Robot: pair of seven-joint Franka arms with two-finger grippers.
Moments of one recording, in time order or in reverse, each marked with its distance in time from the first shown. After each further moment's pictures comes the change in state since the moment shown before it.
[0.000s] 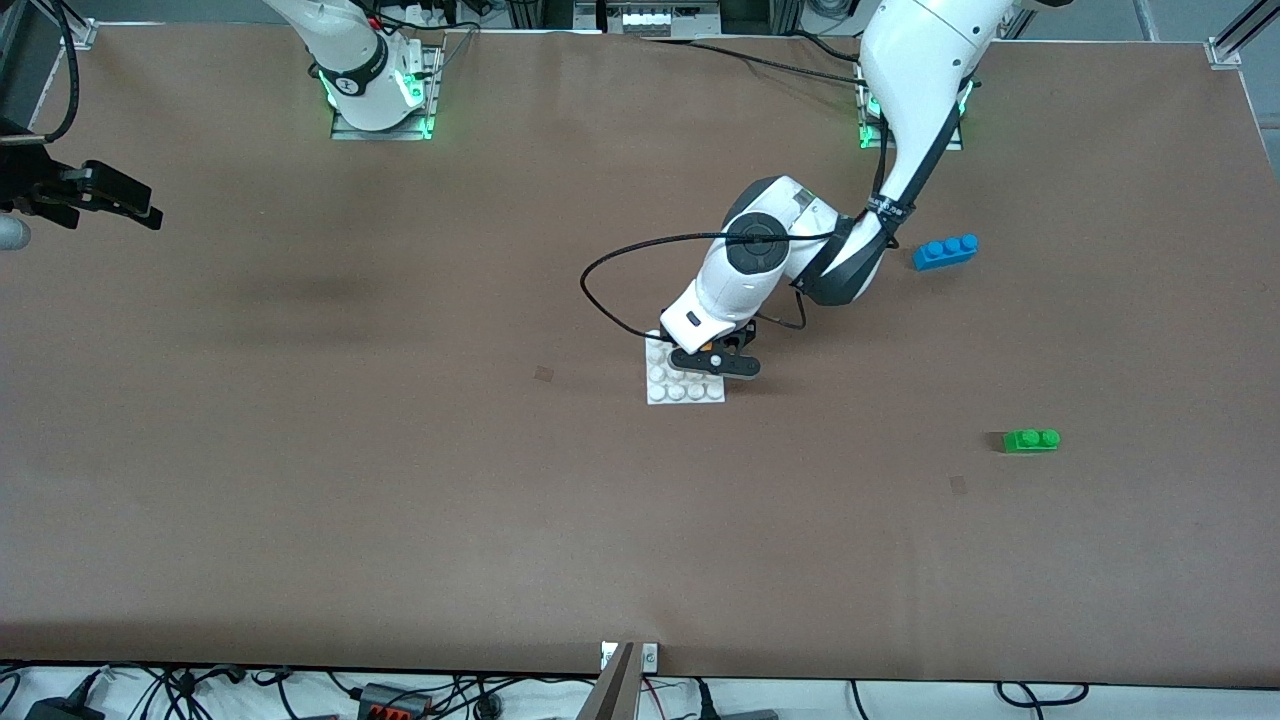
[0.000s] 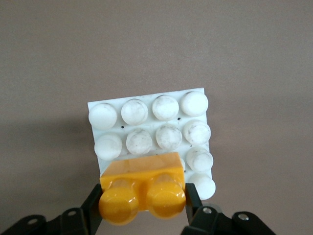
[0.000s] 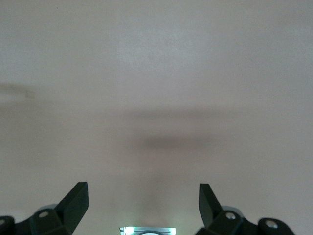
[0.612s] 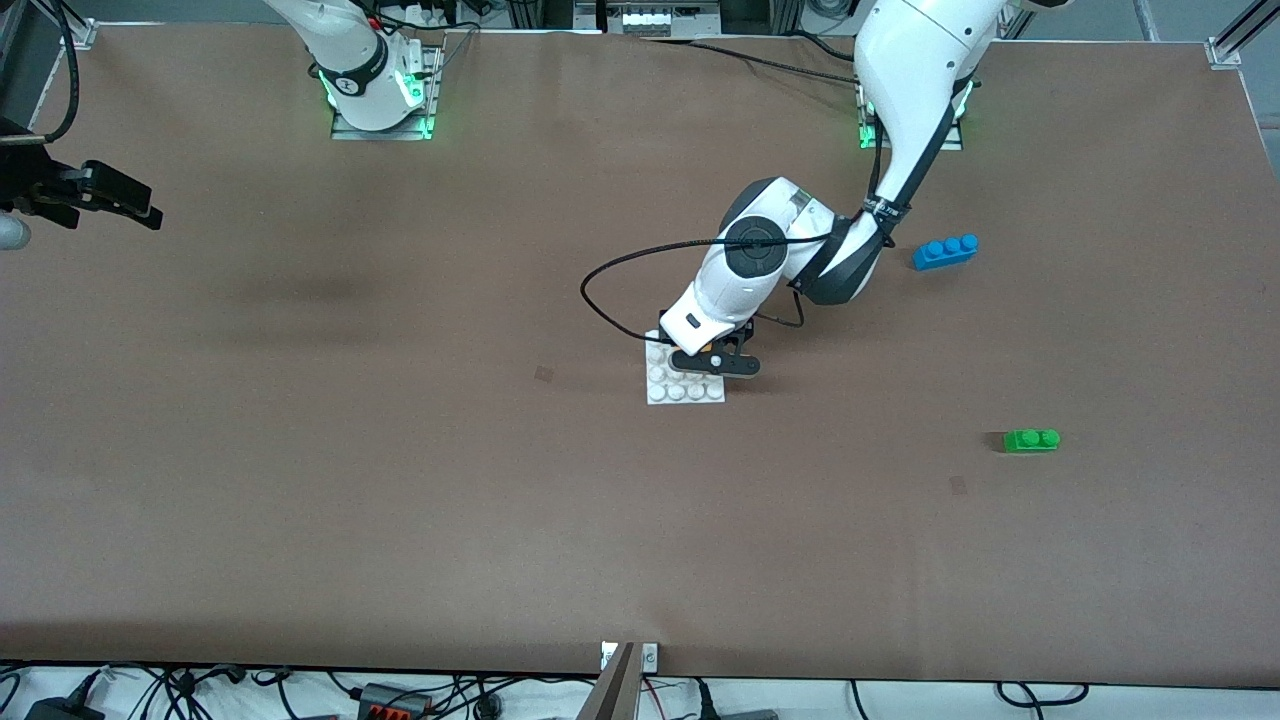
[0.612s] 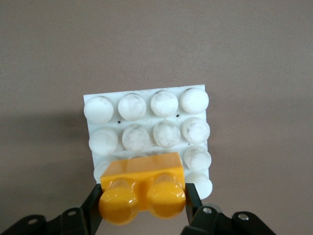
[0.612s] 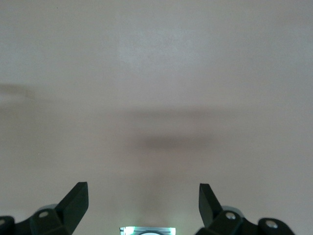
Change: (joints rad) left arm -0.036 0.011 0.032 0.019 -0.052 -0.015 -0.012; right arm 0.000 0.000 0.000 0.000 0.000 -0.001 0.000
